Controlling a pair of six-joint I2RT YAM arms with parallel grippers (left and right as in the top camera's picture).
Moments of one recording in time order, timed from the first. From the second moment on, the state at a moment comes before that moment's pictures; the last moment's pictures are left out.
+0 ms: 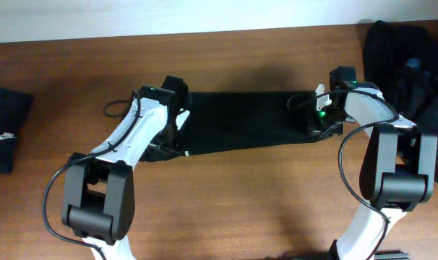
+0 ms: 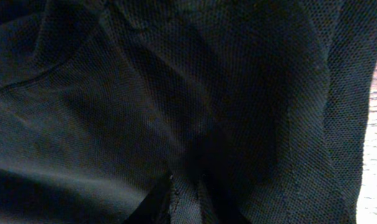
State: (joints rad) left arm -0.33 1.96 1.46 -1.12 -0.09 0.06; right arm -0.13 2.03 1.35 -0.83 -0.24 0.02
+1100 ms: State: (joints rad) left arm -0.33 1.96 1.34 -0.87 -0.24 0.06; right arm -0.13 2.03 1.35 -0.83 -0.24 0.02
